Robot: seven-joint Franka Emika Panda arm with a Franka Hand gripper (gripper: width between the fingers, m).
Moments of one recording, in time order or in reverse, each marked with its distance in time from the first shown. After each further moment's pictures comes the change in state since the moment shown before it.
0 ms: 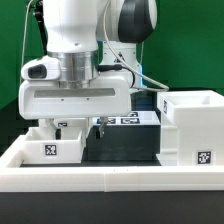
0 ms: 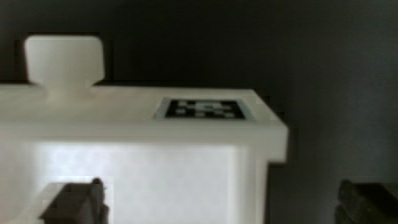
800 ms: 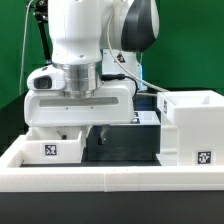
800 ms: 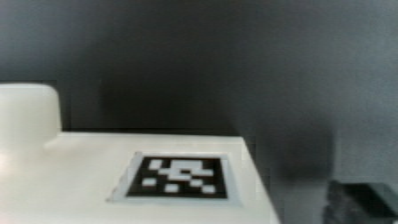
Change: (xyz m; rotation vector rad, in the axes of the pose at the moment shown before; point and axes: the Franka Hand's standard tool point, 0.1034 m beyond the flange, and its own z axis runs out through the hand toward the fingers) arm -0.008 -0.005 0.014 0.001 -0.027 -0.007
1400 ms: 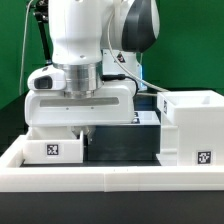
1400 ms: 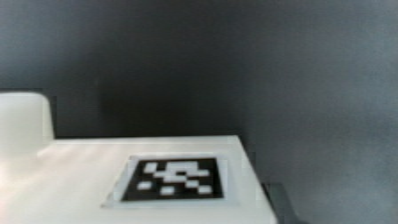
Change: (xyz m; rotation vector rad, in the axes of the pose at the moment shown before) arm 0.000 -0.001 0.000 0.000 0.000 -0.002
